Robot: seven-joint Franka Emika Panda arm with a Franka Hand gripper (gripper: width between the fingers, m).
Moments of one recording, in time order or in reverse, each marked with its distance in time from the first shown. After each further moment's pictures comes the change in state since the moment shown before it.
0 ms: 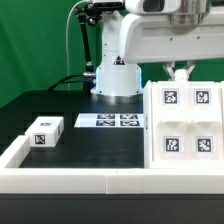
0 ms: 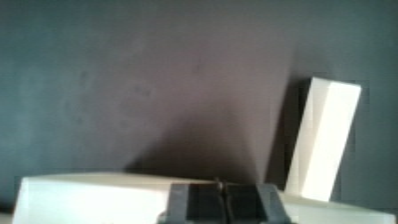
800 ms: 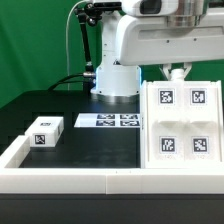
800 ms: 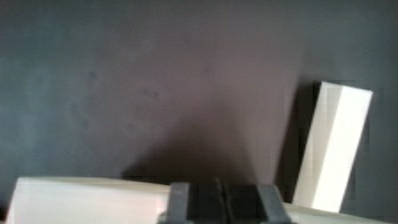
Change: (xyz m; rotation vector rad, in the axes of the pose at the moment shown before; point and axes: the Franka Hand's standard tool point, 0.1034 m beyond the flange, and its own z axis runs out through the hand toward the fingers) arm -0.025 0.002 0.017 -0.002 -0.003 -0.012
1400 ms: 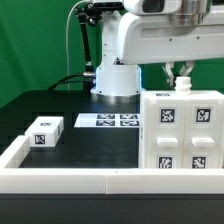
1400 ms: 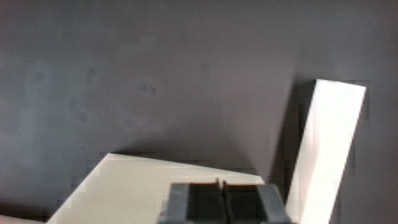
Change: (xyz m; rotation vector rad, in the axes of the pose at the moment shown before) arm 0.015 -0.001 -0.006 0.004 -0.020 -0.006
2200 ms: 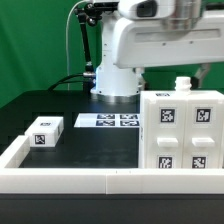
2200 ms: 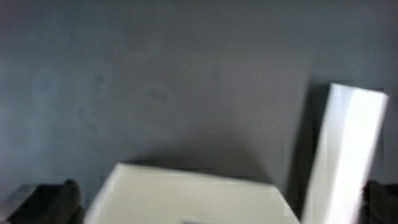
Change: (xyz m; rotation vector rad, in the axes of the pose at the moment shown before) arm -0.037 0.027 0.021 -0.016 0.045 0.045
